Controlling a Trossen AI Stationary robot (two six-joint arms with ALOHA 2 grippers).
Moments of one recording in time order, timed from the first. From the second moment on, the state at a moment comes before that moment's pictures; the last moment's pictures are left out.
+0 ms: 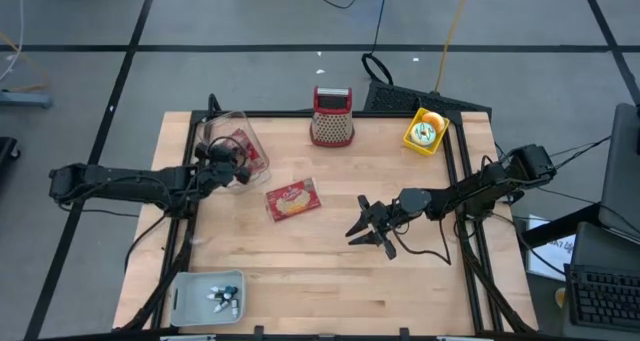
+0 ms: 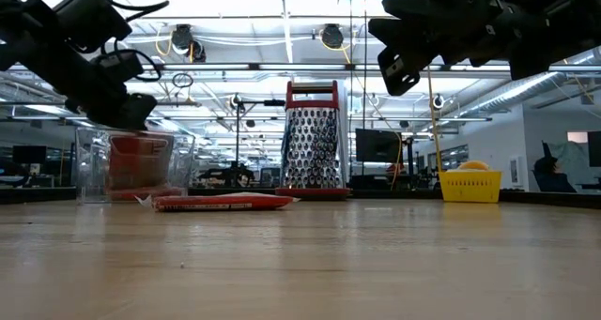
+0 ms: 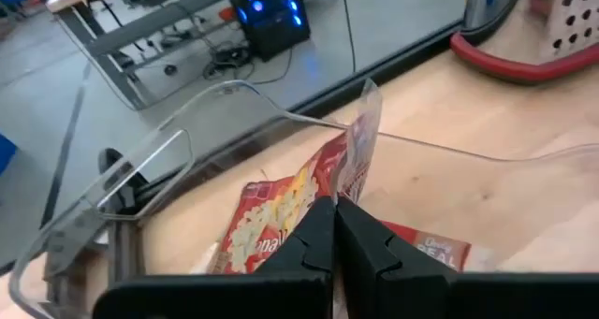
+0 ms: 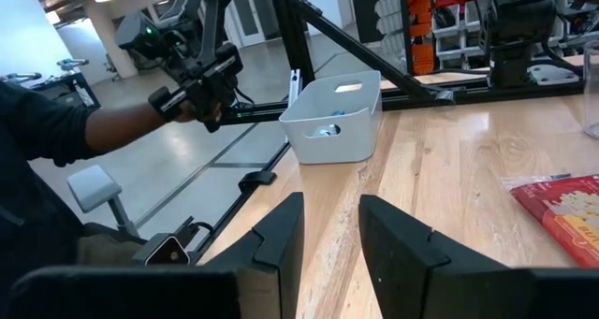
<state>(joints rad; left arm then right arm) 0.15 0.76 0.27 -0.21 -0.90 -0.35 0.20 1.49 0.47 0.96 -0.26 0.25</state>
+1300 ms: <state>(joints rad) 0.15 0.76 0.49 -0.20 -0.38 -0.45 0.20 1.49 0.47 0.94 -0.26 0.25</state>
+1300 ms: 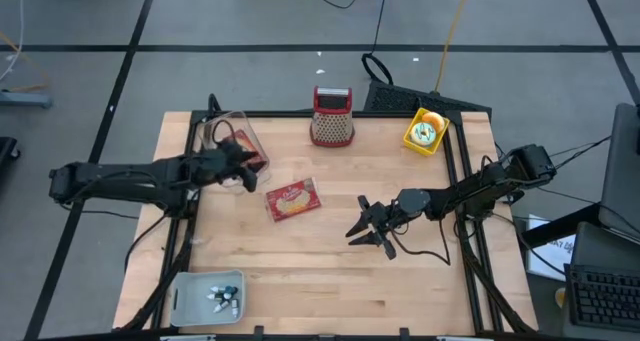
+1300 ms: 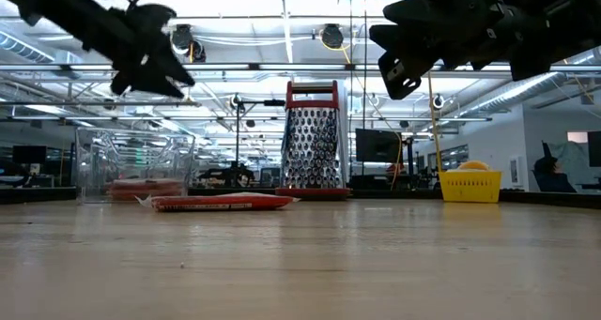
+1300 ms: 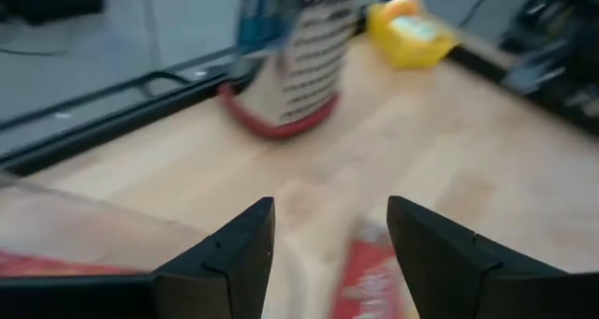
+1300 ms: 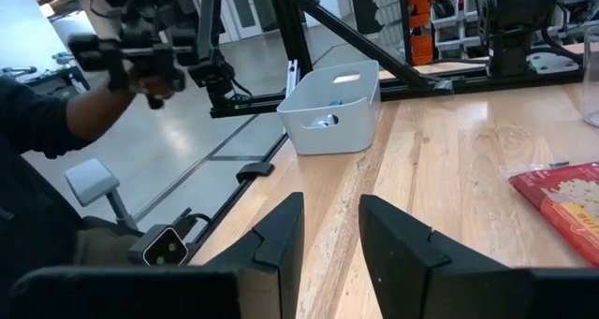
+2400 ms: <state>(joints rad) -0.09 1.21 0.50 0.27 -0.20 -0.69 0.22 1.51 0.47 0.87 0.02 0.17</state>
